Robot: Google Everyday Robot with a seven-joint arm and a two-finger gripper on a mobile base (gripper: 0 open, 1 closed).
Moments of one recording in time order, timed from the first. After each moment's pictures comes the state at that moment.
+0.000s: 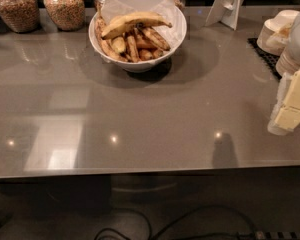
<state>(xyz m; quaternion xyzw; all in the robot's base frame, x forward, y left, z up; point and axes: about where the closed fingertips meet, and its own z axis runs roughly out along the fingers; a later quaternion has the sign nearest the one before) 0.438 -0.216 0.978 -0.60 0.78 -0.04 0.16</state>
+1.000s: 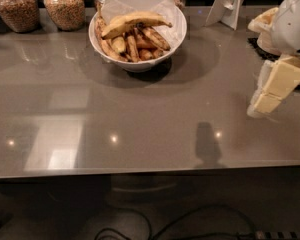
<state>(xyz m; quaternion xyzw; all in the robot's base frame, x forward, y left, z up) 0.473 -0.191 0.987 -0.63 0.74 -0.04 0.24</state>
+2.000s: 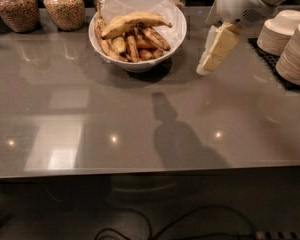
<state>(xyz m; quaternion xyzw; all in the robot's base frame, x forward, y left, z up) 0.581 -0.111 1.005 -0.68 0.64 -0.01 0.36</state>
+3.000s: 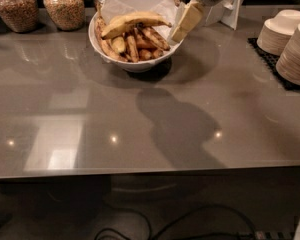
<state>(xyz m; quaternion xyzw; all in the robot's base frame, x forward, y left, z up) 0.685 -0.059 1.014 -0.68 0.60 0.03 0.43</state>
